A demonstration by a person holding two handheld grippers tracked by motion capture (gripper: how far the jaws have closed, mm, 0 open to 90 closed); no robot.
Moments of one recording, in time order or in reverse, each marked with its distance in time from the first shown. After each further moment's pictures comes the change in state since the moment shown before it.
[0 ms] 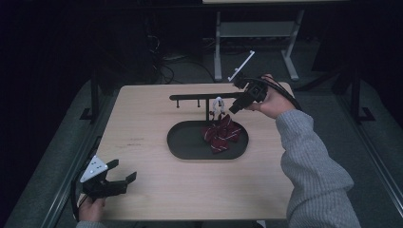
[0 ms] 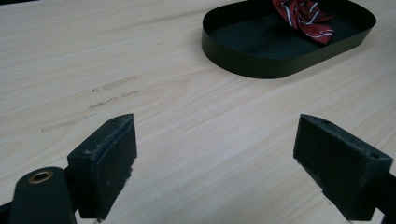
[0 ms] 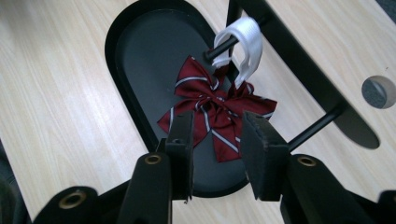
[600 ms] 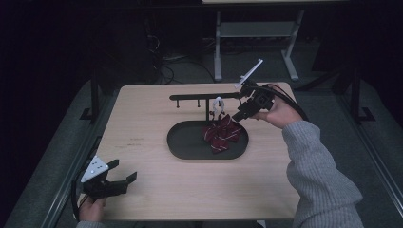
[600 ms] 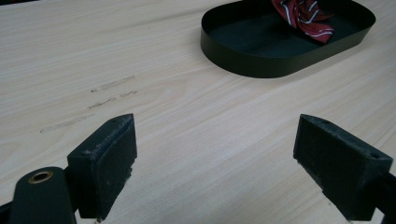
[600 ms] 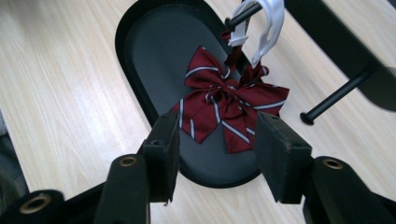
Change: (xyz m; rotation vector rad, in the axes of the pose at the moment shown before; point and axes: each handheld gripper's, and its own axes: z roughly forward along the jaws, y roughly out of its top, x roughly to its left) left arm -0.001 0.000 0.001 0.005 0.000 0.005; right arm 0.013 -0.026 -0.002 -0.042 0.005 0.009
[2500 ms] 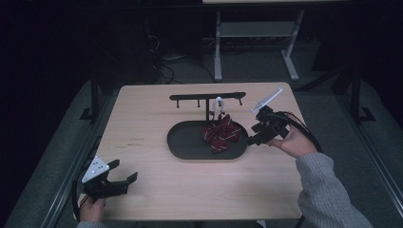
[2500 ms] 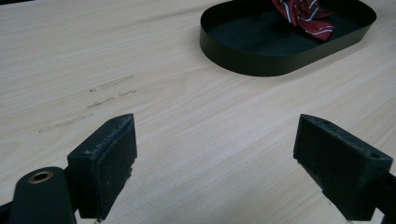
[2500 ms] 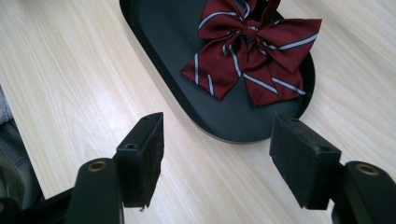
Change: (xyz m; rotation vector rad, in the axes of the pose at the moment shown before) left arm -0.001 0.000 0.001 0.007 0.001 0.007; right arm 0.020 -0.078 0.014 -0.051 0.007 0.081
